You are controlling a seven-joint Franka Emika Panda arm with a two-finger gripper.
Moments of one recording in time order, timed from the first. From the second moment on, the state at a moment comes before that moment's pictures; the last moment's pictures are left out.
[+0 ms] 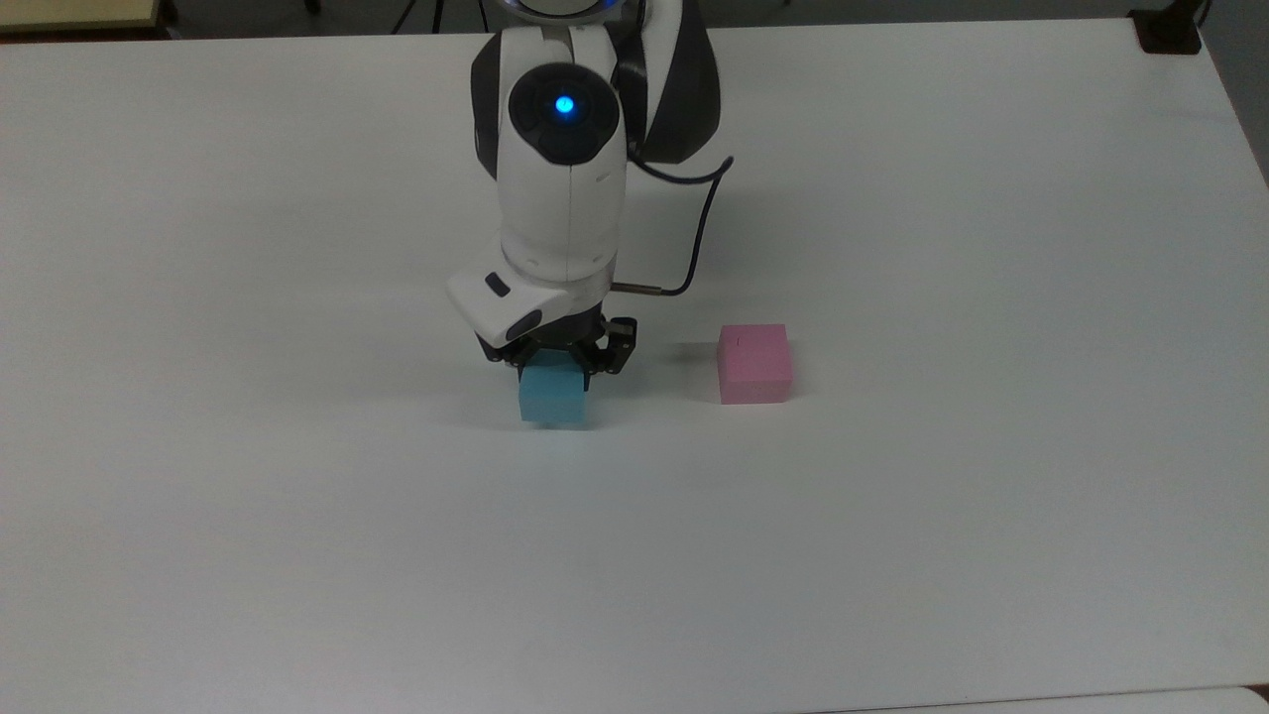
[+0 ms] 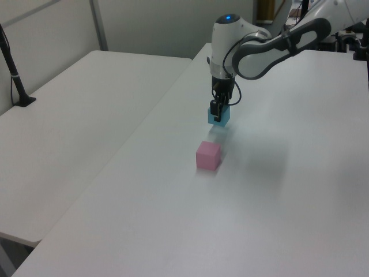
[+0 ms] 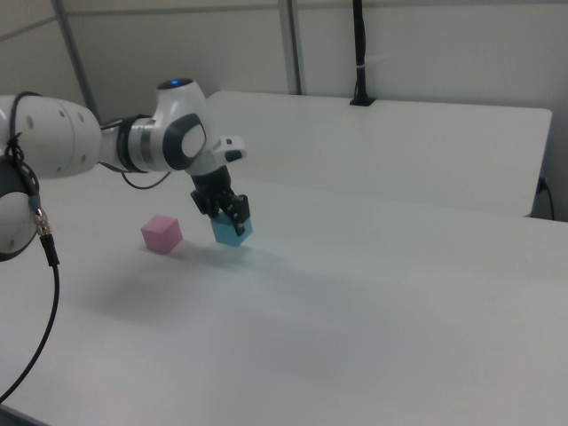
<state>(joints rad) 0.06 0.52 0.05 -1.55 -0.14 2.17 0.22</state>
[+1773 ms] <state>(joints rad) 0.25 0.33 0.04 -1.50 -0.15 1.91 0.43</state>
